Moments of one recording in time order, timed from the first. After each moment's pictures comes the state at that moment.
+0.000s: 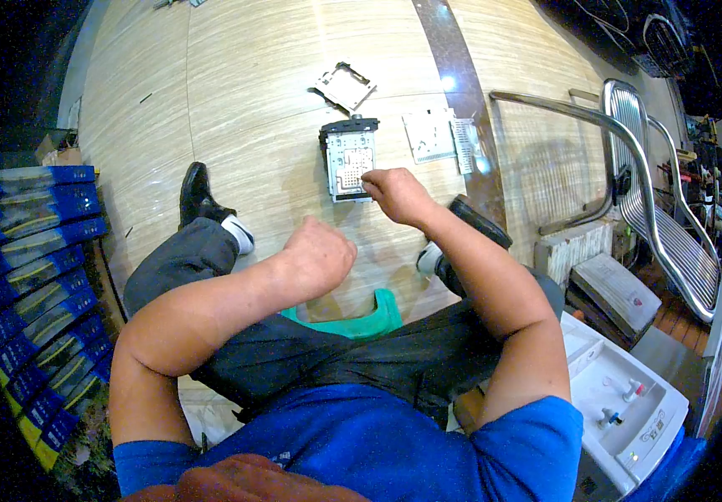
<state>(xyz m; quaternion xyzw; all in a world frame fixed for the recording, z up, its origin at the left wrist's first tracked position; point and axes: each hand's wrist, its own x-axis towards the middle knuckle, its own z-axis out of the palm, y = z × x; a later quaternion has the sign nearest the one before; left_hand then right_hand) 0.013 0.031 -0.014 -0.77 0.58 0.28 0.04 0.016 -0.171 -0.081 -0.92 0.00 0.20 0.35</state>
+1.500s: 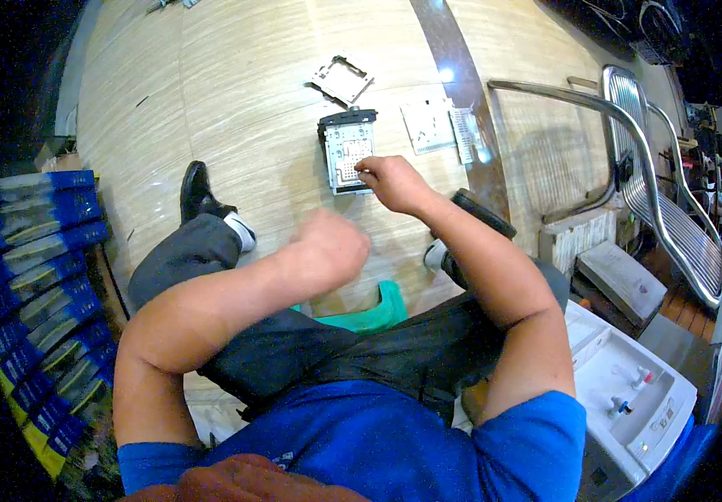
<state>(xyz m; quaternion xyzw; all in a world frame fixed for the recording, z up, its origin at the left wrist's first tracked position) 0.011 0.011 -0.005 -0.76 0.57 0.31 0.04 0.018 -0.167 -0.085 -0.90 0.00 0.19 0.38</state>
